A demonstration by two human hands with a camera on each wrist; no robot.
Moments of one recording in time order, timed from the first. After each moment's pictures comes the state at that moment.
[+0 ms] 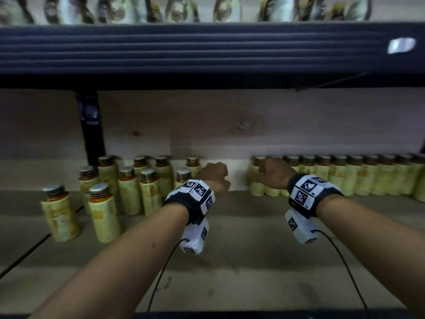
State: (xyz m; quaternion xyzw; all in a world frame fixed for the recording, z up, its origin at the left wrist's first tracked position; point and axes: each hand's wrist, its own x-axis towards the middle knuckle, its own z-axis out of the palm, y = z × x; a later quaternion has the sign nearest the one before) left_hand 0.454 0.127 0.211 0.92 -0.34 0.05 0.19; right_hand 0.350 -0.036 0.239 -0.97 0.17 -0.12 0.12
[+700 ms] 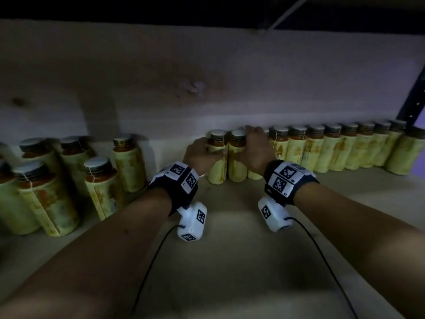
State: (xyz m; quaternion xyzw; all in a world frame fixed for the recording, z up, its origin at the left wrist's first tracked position) left_hand 0.517 -0.020 0.160 0.84 -0.33 0.01 0.44; right_hand 0.416 -0.146 0.178 -0.92 0.22 -0.26 0.18
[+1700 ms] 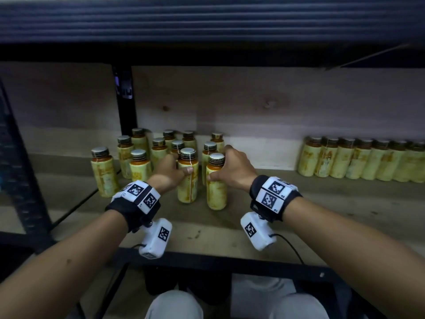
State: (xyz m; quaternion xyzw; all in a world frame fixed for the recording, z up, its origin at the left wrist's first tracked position) left_hand 0.432 0.305 0.176 0.87 -0.19 0.07 0.45; right_hand 0.354 0.131 0.199 -0.93 0.04 -0.18 0.31
